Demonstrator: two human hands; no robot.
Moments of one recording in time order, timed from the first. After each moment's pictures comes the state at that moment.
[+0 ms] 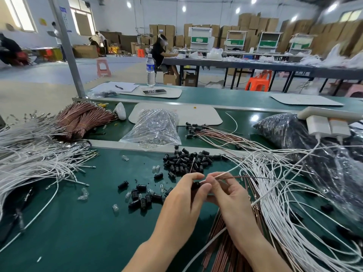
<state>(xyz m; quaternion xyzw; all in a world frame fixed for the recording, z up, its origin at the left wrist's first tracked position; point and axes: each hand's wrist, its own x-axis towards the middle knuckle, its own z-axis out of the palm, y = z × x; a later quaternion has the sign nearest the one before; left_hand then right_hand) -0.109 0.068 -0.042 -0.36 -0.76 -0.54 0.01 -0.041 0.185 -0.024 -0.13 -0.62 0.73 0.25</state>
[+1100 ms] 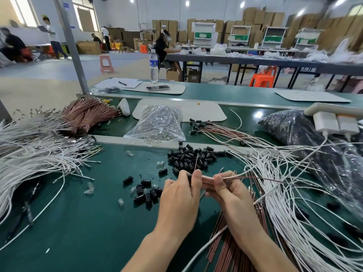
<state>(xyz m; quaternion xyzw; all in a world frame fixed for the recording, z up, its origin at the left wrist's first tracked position) -0.110 0.067 -0.040 -0.29 -0.85 -0.45 0.05 -0.046 0.187 -0.040 -0.09 -0.59 0.77 0.22</state>
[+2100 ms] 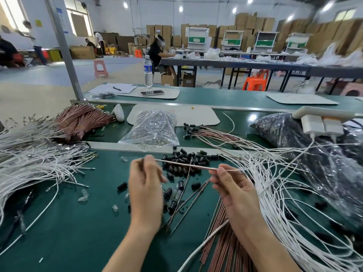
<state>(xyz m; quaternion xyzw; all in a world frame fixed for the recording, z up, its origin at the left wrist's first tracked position) -0.129 0.046 -0.006 -0.12 -0.64 -0.75 0.07 -0.035 0.196 -0.012 -0.12 -0.46 0.83 0.28</state>
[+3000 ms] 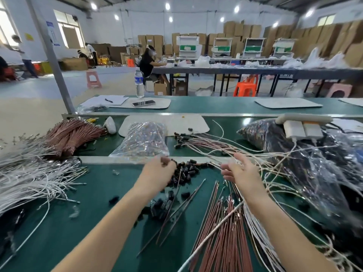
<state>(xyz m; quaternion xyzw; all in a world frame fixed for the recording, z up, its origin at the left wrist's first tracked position) -0.179 0.085 0.039 -0.20 -0.86 -0.45 -0.12 -0.054 0.278 0.014 -0.30 -0.69 0.60 0.27</state>
